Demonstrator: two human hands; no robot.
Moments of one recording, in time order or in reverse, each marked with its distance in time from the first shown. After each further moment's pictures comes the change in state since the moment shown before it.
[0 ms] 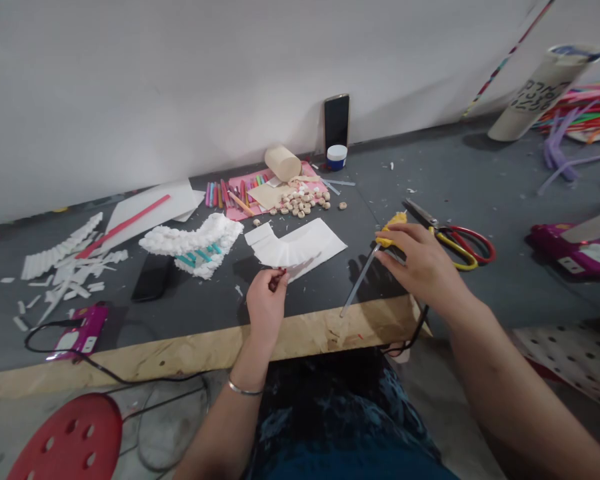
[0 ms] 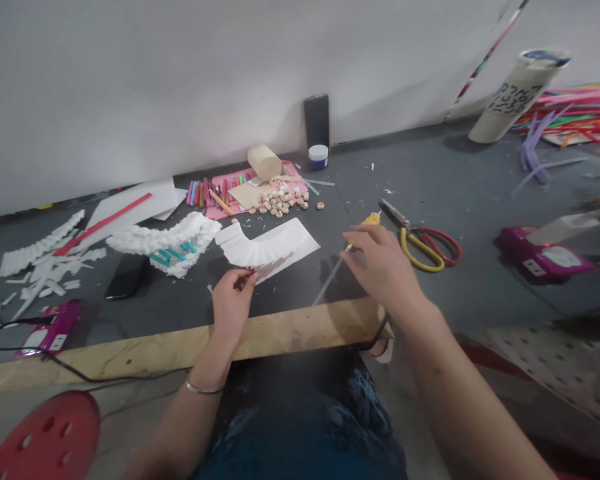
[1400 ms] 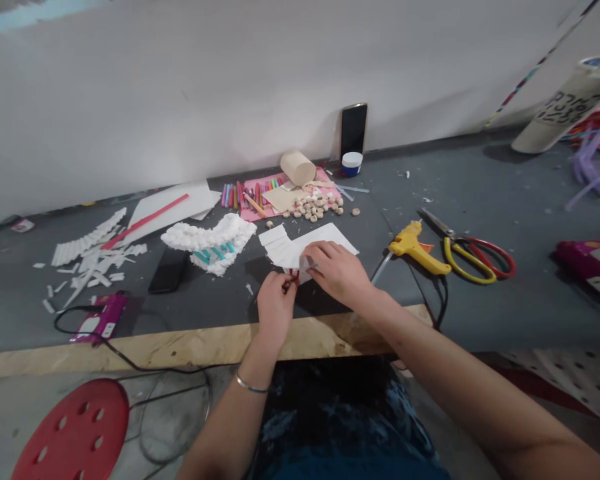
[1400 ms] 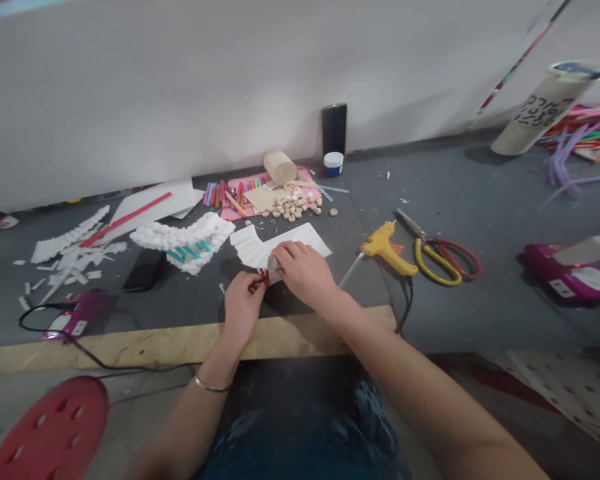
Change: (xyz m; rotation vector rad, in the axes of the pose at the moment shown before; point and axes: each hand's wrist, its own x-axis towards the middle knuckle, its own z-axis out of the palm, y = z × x) left_hand -0.003 -0.014 0.003 0.049 -0.031 0.102; right_hand 0.039 -0.096 0.077 0.053 -0.142 -0.386
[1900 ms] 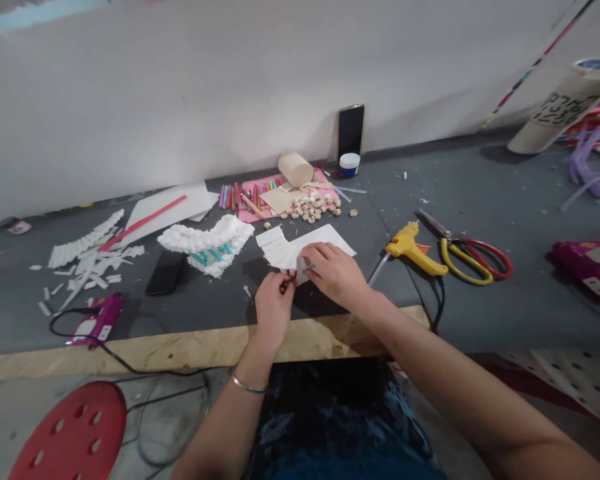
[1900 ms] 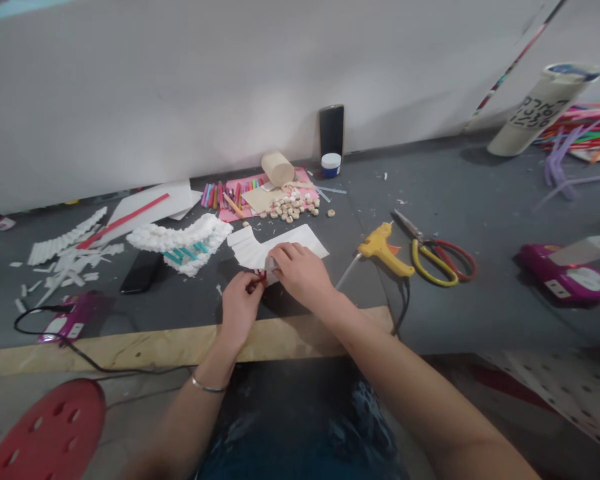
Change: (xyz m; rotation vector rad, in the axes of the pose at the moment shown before) left_hand 0.003 0.006 -0.001 0.029 -0.011 -0.001; right_hand 0.000 0.002 0.003 0.037 0.027 -0.001
